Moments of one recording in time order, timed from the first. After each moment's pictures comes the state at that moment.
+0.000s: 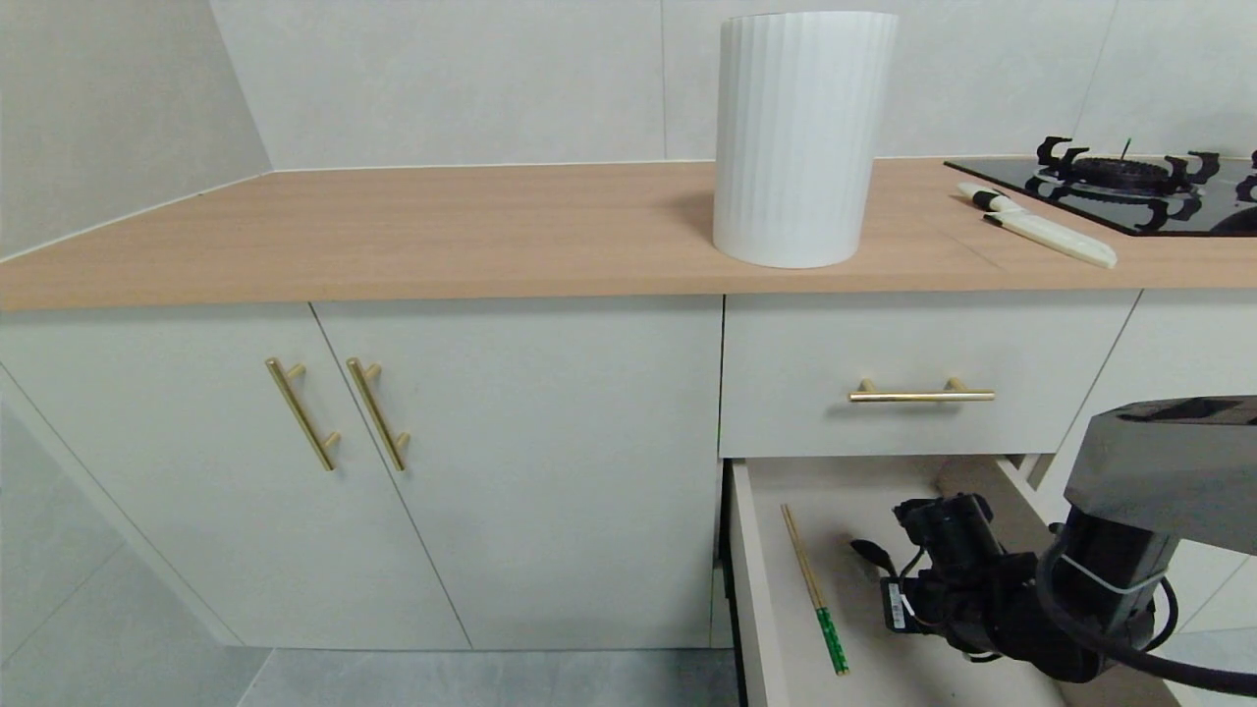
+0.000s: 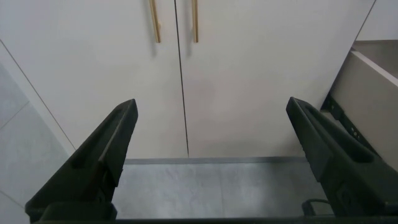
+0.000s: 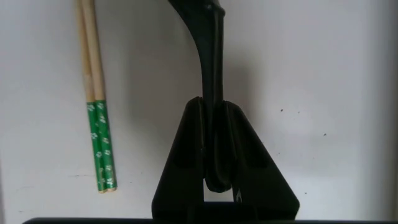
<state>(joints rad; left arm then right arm) 0.00 0.00 0.00 0.00 -0.01 0.00 0.34 2.27 -0.62 -0.76 -0.23 0.30</state>
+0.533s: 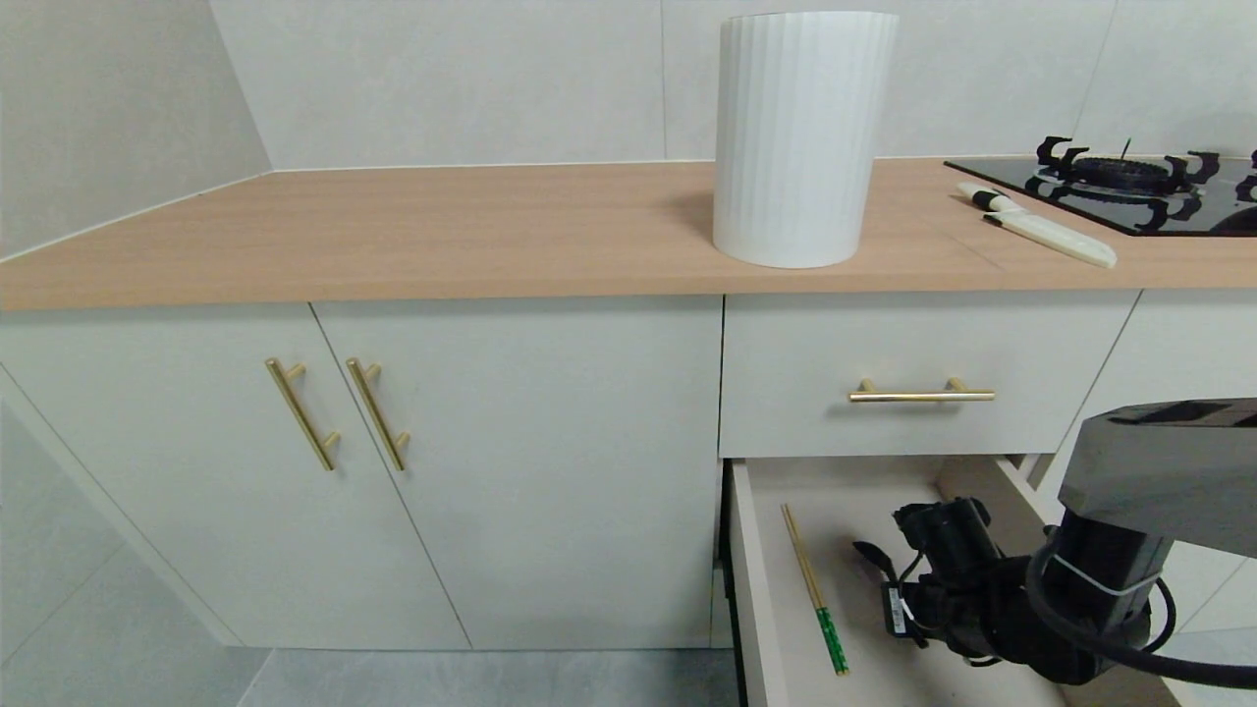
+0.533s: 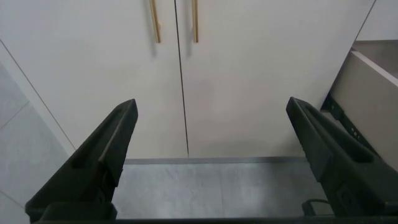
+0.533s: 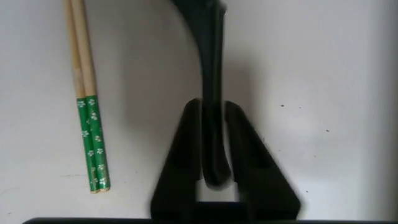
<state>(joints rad) 0.00 0.00 0.00 0.00 -0.01 0.00 0.34 2.28 -0.62 -0.76 -0.24 0.30</state>
